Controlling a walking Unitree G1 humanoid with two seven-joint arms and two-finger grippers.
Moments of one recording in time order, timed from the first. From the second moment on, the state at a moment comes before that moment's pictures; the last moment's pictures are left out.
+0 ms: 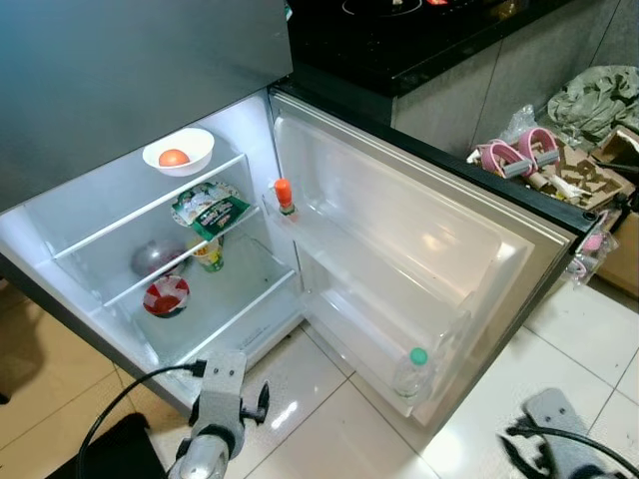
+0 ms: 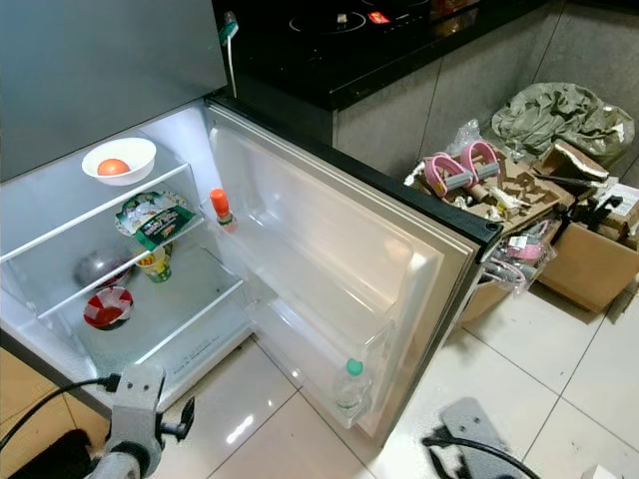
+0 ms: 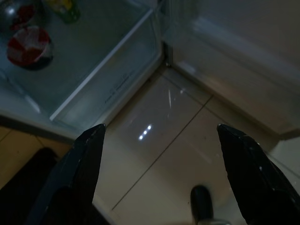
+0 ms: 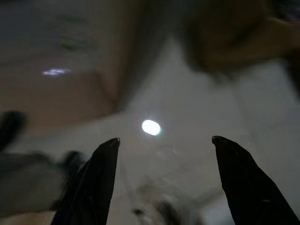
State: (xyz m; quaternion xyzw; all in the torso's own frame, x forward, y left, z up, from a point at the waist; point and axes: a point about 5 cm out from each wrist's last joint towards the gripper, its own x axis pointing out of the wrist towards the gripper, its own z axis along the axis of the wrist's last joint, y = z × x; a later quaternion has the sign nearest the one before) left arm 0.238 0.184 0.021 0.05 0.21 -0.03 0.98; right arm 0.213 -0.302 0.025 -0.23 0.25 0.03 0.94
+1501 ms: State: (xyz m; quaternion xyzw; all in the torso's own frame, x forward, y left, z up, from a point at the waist) left arm 0.107 0.275 -0.042 0.15 0.37 0.02 0.92; right arm 0.292 -0.172 0.126 -0.10 -0.01 0.24 0.96
